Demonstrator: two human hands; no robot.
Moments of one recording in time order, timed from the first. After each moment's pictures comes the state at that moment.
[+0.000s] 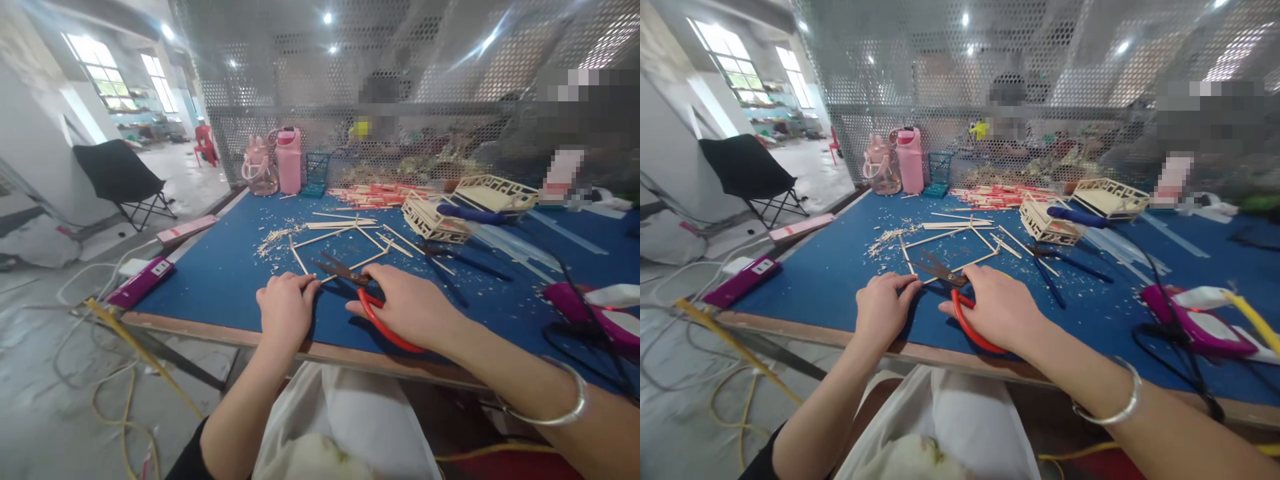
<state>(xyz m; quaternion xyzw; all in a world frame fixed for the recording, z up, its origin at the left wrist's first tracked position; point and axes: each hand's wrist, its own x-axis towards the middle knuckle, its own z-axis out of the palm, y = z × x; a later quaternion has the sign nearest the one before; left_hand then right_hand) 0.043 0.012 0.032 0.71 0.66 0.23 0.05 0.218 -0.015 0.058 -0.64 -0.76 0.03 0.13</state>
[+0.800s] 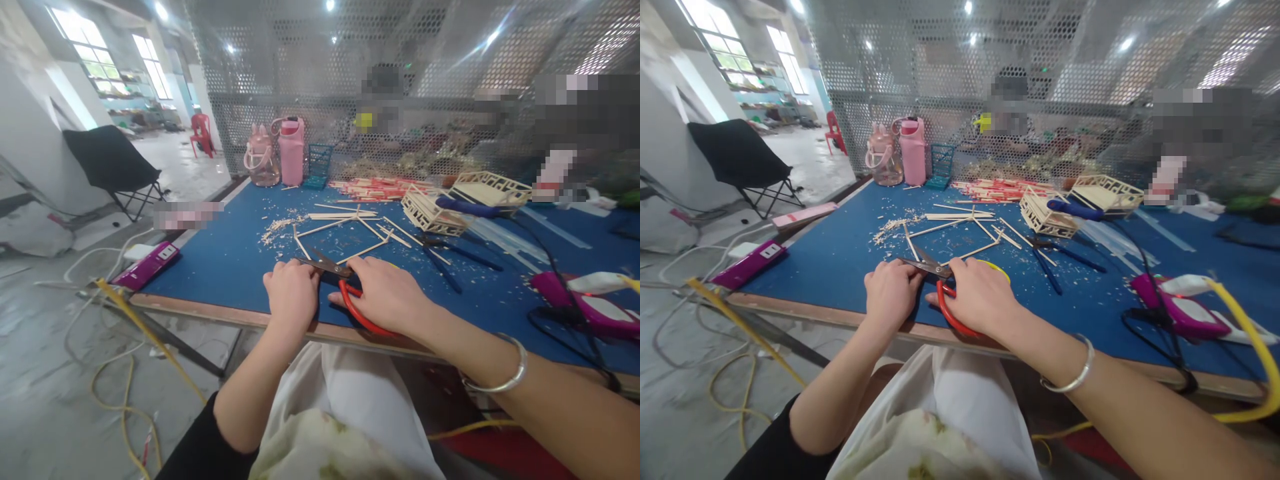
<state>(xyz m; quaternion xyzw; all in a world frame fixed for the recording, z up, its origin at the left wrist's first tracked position) 0.044 0.008 0.031 0.74 0.65 0.17 0.00 0.188 -0.019 0.057 -0.64 -0.77 0.00 0.06</state>
